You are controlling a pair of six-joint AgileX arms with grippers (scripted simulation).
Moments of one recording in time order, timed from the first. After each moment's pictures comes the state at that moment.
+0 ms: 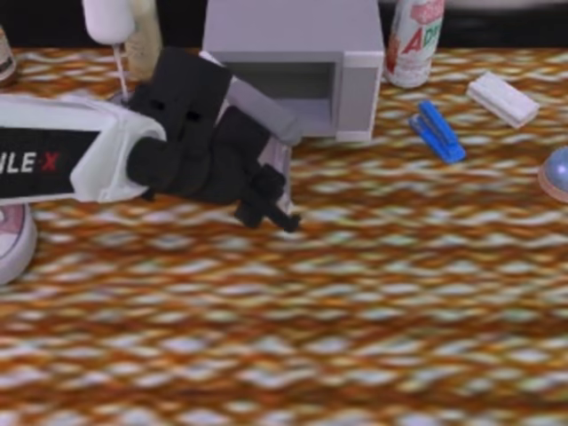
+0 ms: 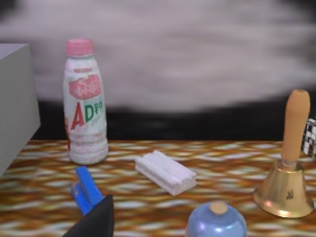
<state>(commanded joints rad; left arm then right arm) -0.49 1.85 1.09 -0.13 0.24 0.25 0.00 0.00 0.00 0.00 0.00 0.00</state>
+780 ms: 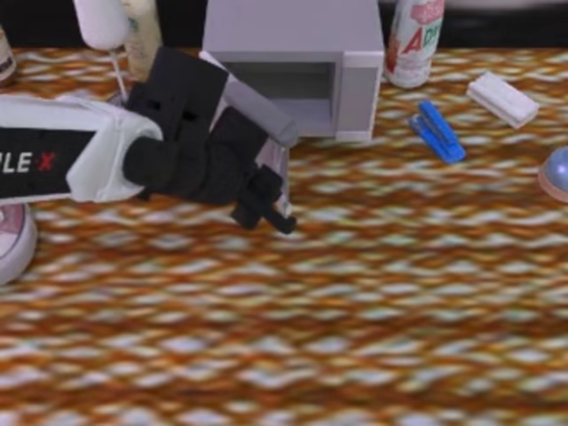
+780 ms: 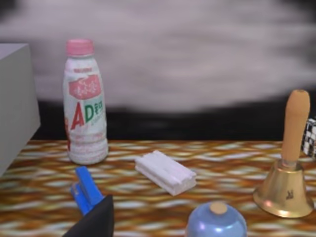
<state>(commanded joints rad) -0.49 1.85 1.09 -0.13 0.25 0.26 0.00 0.00 0.00 0.00 0.00 0.00</state>
